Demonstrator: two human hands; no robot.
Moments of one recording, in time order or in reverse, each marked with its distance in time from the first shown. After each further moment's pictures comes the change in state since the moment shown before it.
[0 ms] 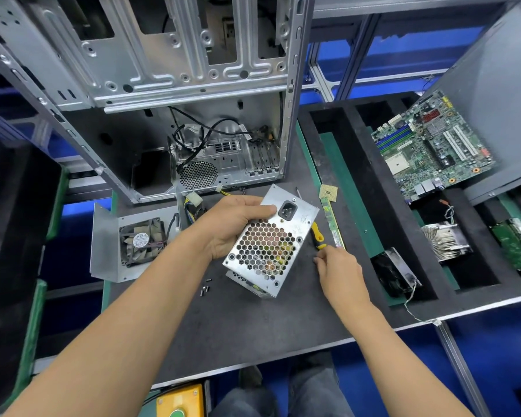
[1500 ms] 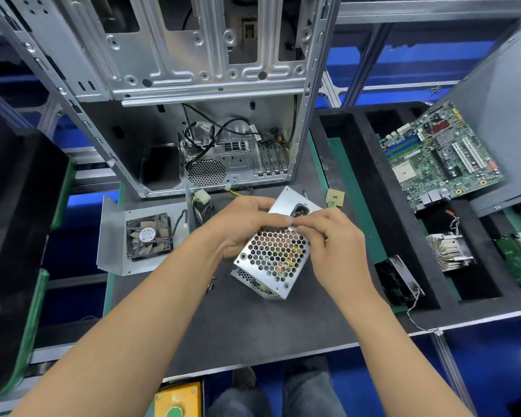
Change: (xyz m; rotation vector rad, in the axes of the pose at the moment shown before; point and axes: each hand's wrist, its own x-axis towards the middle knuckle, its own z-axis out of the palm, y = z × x) left_hand 0.000 -0.004 -0.002 0.018 -0.077 0.031; right_hand -0.007 -0.079 -0.070 0.429 0.247 -0.329
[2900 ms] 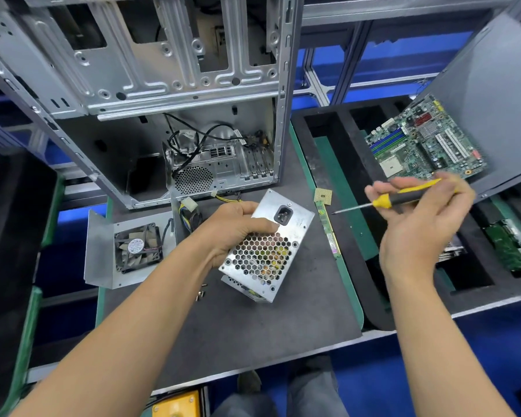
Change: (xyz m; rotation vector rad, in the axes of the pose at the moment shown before) left_hand 0.004 -0.006 0.004 0.128 0.138 0.008; right_hand 0.028 0.032 -0.066 0.931 0.677 0.192
